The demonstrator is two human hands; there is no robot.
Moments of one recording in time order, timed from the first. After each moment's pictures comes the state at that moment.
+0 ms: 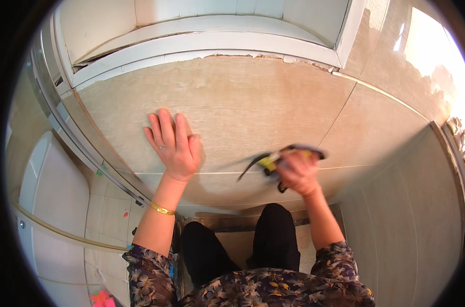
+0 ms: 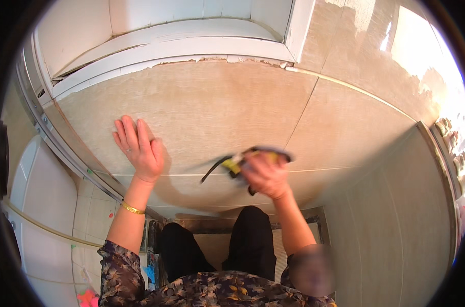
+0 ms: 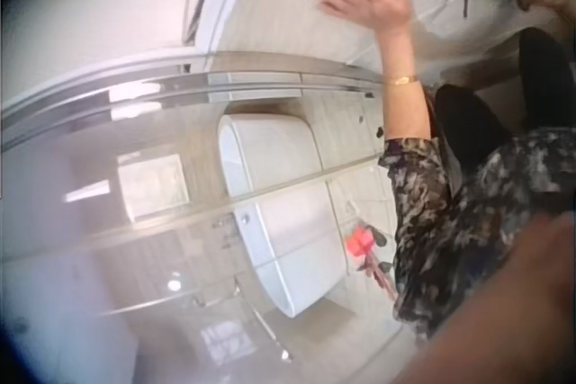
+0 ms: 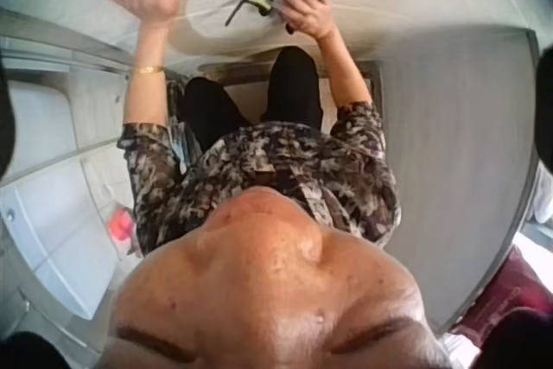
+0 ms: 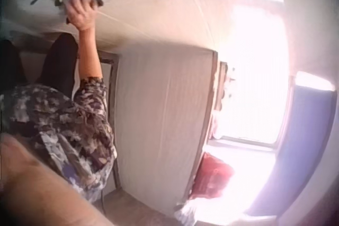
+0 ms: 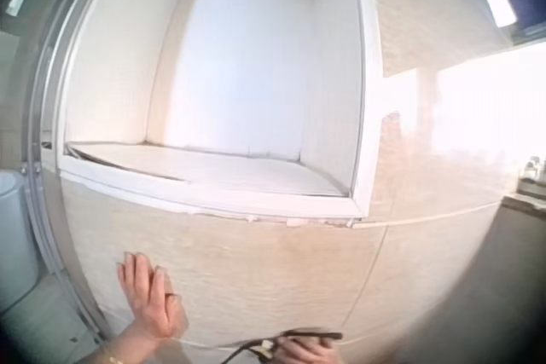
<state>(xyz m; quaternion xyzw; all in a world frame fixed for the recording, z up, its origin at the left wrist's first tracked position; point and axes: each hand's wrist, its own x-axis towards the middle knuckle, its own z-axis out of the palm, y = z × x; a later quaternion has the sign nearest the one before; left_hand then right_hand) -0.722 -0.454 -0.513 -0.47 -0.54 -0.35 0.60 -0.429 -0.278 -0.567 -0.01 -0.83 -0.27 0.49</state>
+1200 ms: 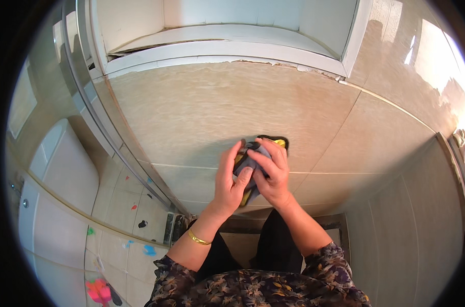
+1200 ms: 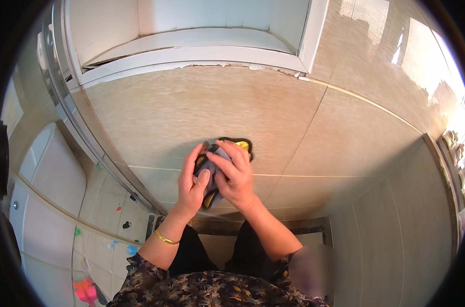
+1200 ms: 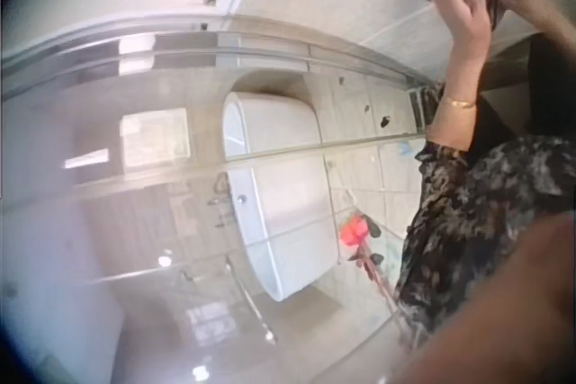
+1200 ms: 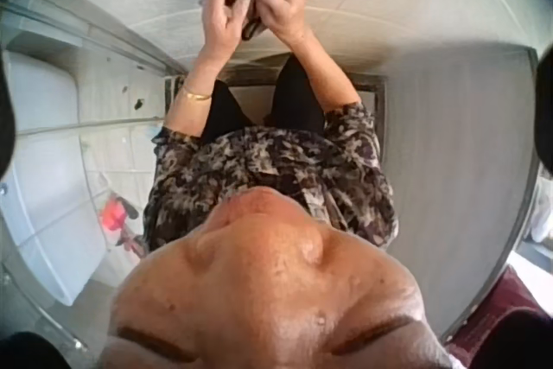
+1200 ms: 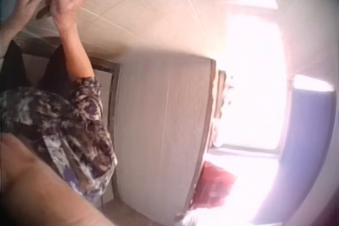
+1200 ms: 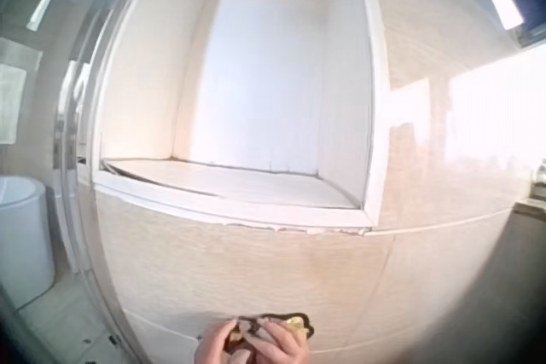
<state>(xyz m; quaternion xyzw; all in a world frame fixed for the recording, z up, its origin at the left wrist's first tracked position) -0.620 -0.489 -0.540 -0.55 -0.50 -0.67 0.04 -0.521 -0.379 -0.524 0.01 -0.80 0.12 0.59</state>
